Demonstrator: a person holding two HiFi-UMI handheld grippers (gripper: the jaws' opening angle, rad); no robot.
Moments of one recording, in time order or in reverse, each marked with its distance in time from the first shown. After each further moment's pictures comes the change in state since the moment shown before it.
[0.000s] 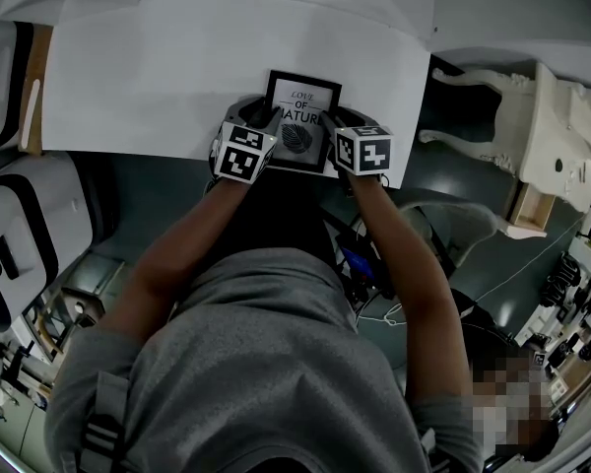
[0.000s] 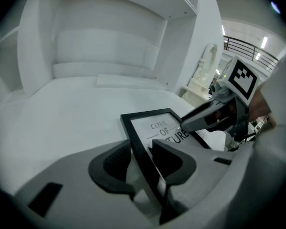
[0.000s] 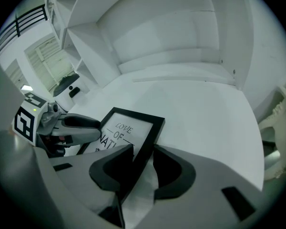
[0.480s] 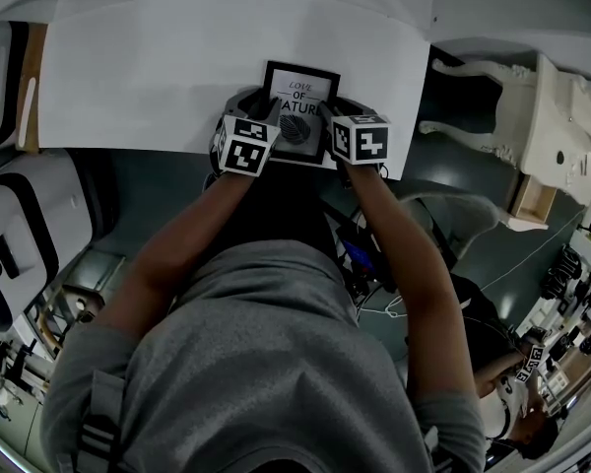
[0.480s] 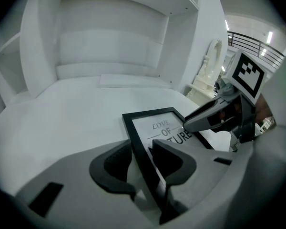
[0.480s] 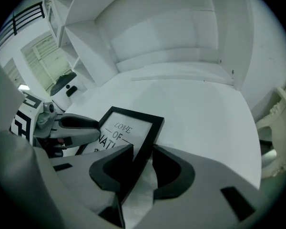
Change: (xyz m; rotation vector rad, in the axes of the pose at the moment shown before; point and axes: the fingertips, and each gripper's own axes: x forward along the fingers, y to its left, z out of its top) left arm 0.001 0.001 -0.001 -0.023 0.020 0.068; right arm 0.001 -0.001 0.001 0.007 0.019 -0.028
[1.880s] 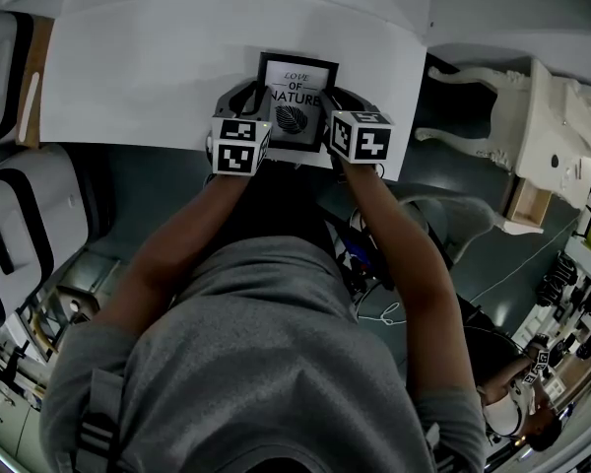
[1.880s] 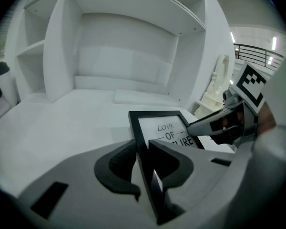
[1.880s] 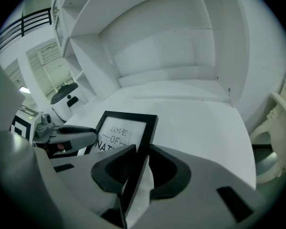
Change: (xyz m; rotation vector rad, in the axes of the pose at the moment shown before) left arm -0.035 0.020 0.030 -0.098 -0.181 0.079; right arm -0.021 0.016 0.038 0.007 -0.156 -0.016
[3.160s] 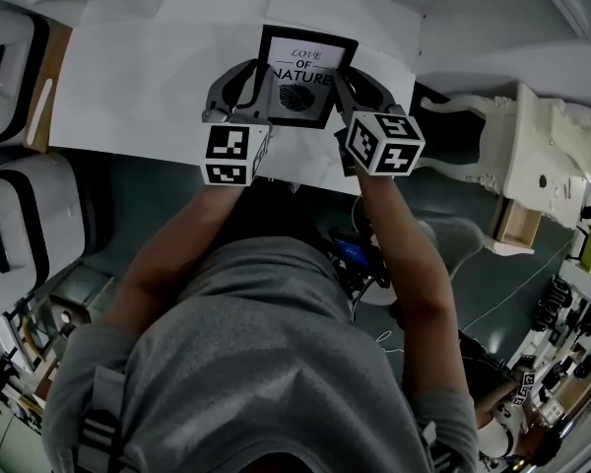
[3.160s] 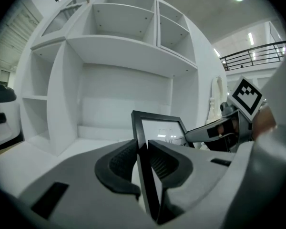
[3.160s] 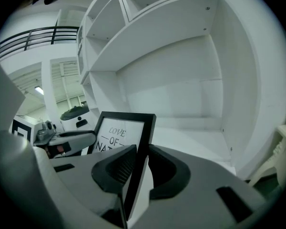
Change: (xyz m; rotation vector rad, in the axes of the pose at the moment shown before) left arm -0.082 0.001 0.151 0.087 -0.446 0.056; right arm -0.083 0.035 0.138 -0.138 -0.377 0.060
